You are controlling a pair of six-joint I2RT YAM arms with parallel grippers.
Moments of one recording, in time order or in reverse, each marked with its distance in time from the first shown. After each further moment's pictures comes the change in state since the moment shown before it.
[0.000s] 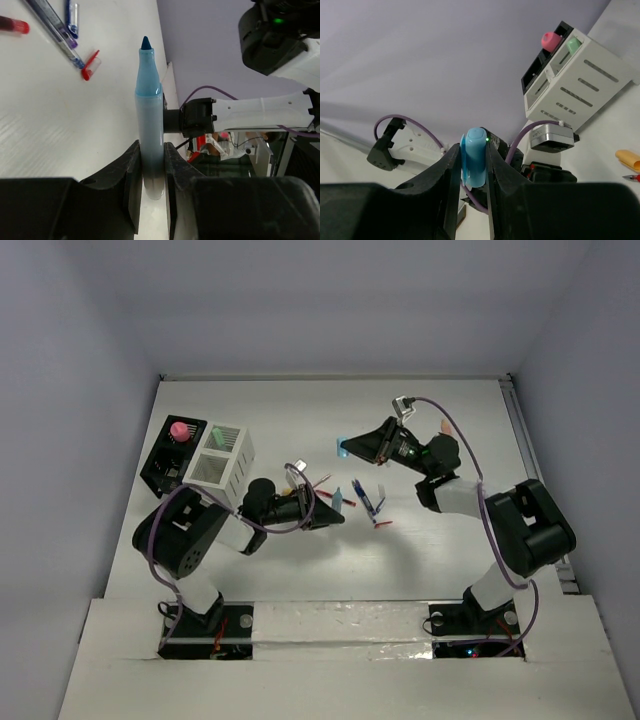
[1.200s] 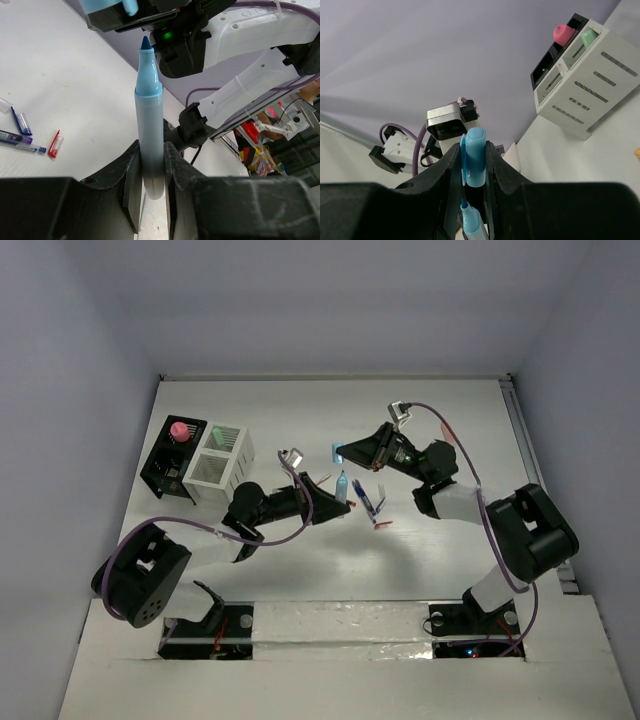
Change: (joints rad) left arm -0.079 -0.313 -0.006 0.023 -0.087 0.311; right arm 0.059 -0.026 -0.038 0.023 0.039 0.004
